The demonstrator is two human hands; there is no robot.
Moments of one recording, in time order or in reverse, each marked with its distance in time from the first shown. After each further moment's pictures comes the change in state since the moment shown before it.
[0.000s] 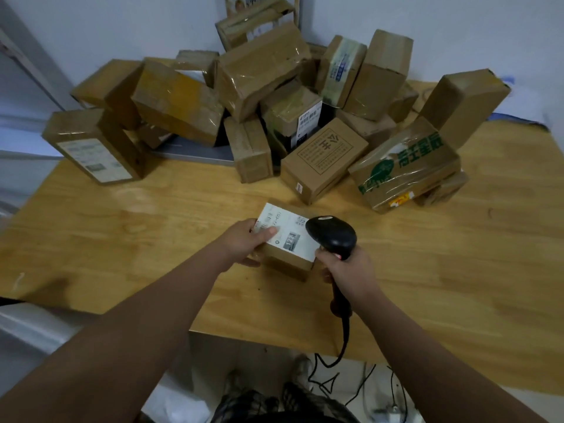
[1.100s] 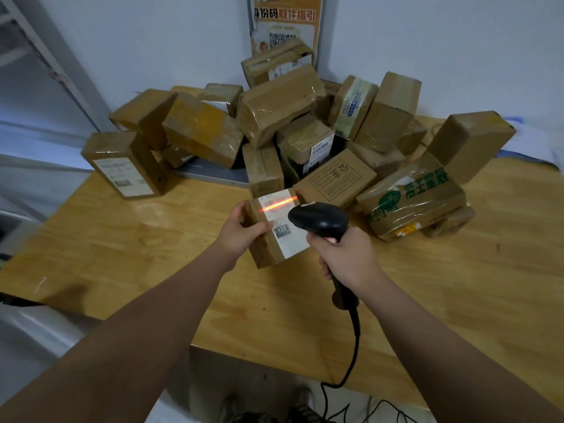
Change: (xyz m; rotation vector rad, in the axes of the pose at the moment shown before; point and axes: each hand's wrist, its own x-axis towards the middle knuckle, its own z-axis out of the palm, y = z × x) left_hand -0.004 0.024 -0.019 -0.227 0.336 0.206; right_hand 0.003 -0.076 -0.004 -0.114 -0.115 -0.195
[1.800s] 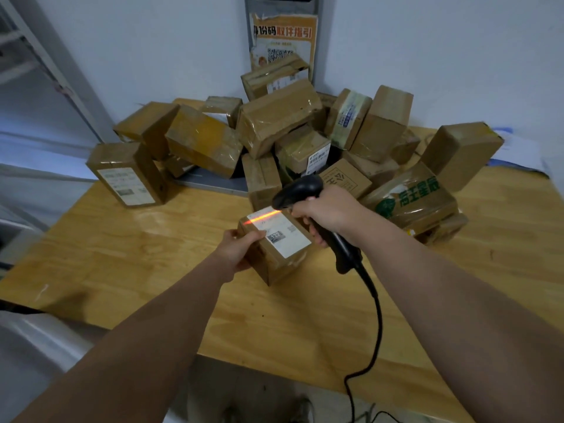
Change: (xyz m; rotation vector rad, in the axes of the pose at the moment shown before) left_hand 0.008 -0.012 -0.004 -0.220 0.014 -0.362; right_hand 0.029 -0.081 -0.020 -0.153 -0.243 0.063
